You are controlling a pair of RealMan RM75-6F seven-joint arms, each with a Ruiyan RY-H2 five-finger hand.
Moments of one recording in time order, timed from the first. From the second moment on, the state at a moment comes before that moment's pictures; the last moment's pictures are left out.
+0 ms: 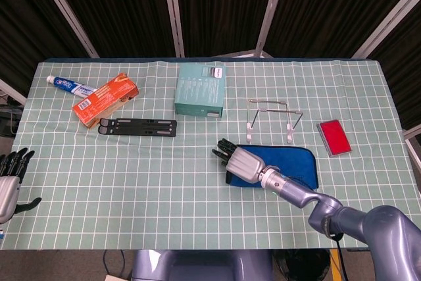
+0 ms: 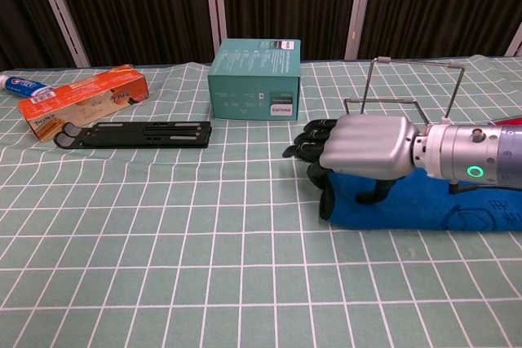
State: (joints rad) left arm -0.10 -1.12 -0.03 -1.60 1.40 1.39 0.15; right arm 0.93 -1.63 -0.07 -1.04 -1.72 0.87 -0.22
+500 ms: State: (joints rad) left arm -0.10 -1.12 -0.03 -1.60 1.40 1.39 0.15; right arm 0.92 -1.64 -0.08 -1.01 -1.74 0.91 -0.19
